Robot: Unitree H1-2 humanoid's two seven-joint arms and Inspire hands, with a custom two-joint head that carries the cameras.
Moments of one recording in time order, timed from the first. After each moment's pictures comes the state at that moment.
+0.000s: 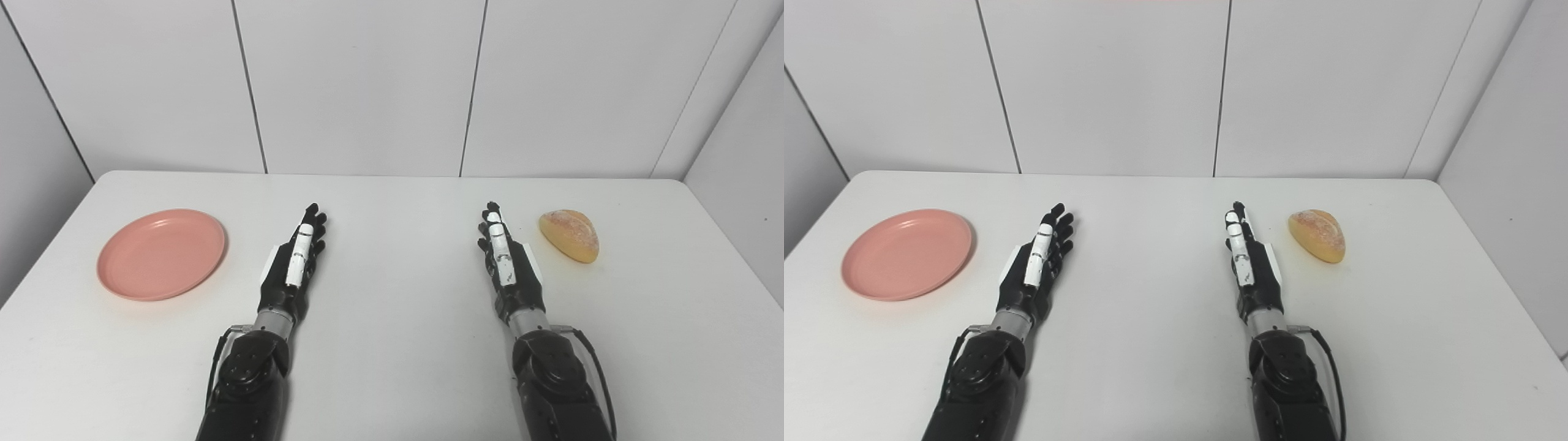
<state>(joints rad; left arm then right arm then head) -0.37 0.02 0.02 0.32 -0.13 0.01 -0.06 -0.40 0.04 -0.02 0.34 0.08 -0.01 0.00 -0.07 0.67</state>
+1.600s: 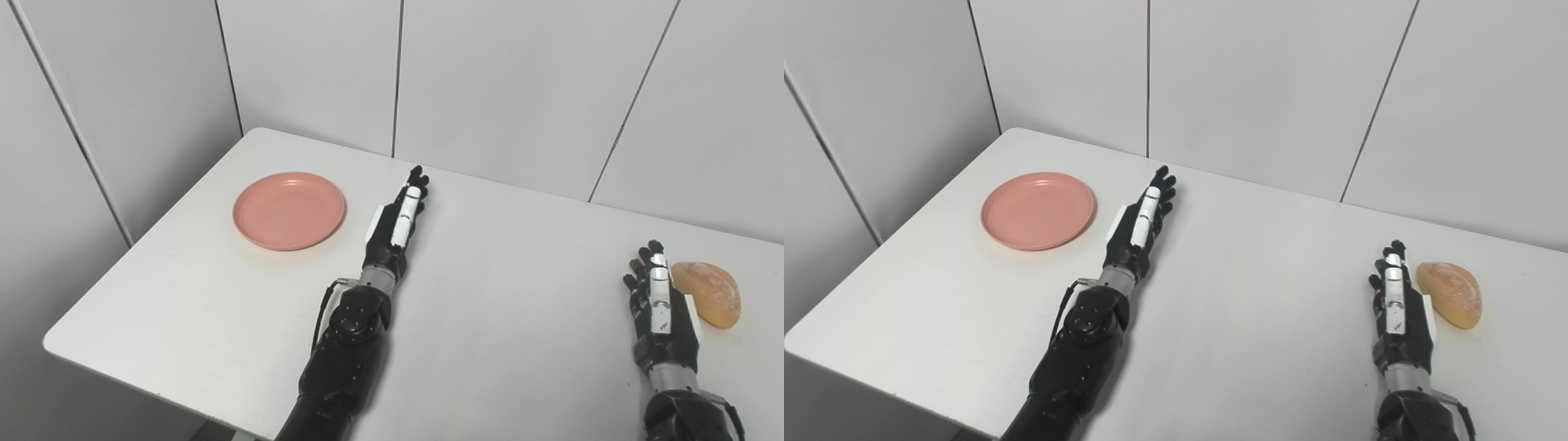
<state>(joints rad) -0.47 -0.03 0.13 0.38 -0.11 -0.13 0.06 -0.43 -0.06 -0.09 0.45 0.15 -0.10 0.09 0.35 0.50</state>
